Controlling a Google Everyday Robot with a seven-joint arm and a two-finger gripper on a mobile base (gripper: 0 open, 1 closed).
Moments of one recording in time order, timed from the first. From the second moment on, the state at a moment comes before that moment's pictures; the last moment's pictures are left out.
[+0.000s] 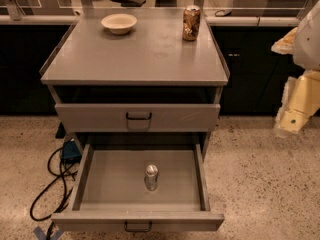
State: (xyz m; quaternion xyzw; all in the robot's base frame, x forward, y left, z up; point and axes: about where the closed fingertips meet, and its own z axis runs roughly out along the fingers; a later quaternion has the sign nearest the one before) arm 0.438 -0.217 0.976 -0.60 0.78 -0.03 0.16
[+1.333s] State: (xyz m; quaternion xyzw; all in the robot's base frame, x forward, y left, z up) arm 0.454 -0.233 0.821 -0.60 0.74 0.21 0.22
